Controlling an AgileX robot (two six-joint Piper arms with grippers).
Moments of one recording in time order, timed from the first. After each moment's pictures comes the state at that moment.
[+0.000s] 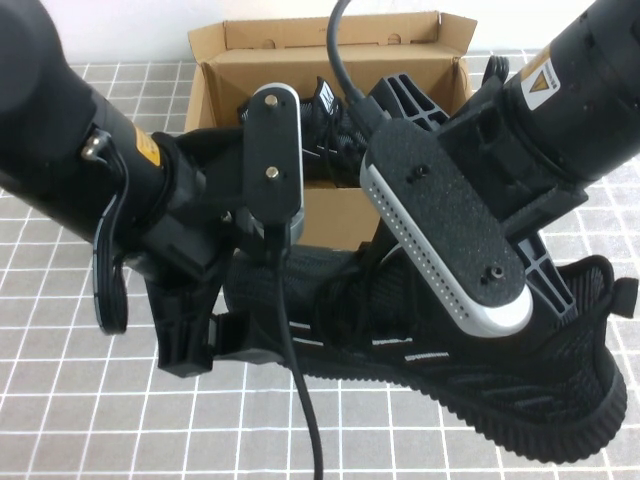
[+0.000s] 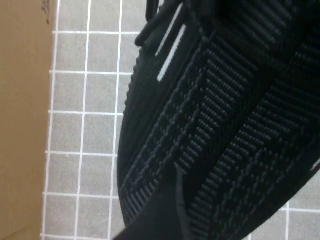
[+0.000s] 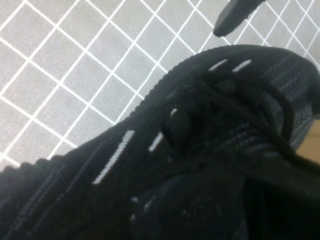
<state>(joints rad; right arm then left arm) 0.74 1.48 -1.61 0.36 1.26 -1.55 -0.61 1.36 -1.35 -0.28 1.25 1.11</state>
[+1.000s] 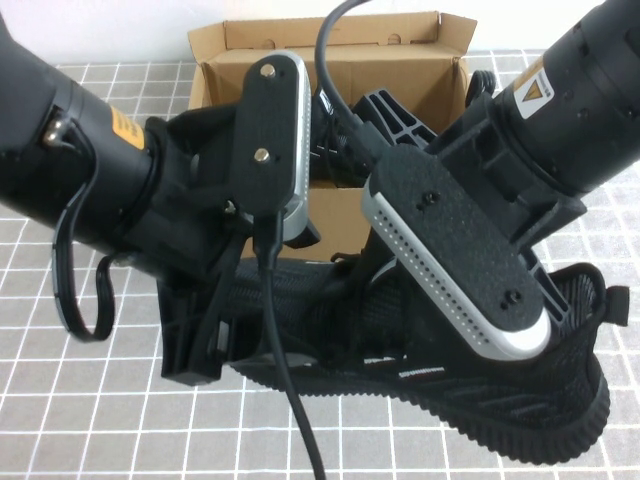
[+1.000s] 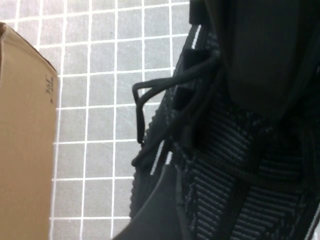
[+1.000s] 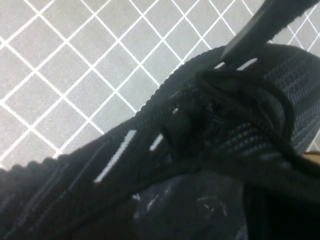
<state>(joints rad) 0.74 1.48 -1.59 0.43 1.26 -1.68 -0.61 1.31 -1.35 -0.44 1.22 1.21</state>
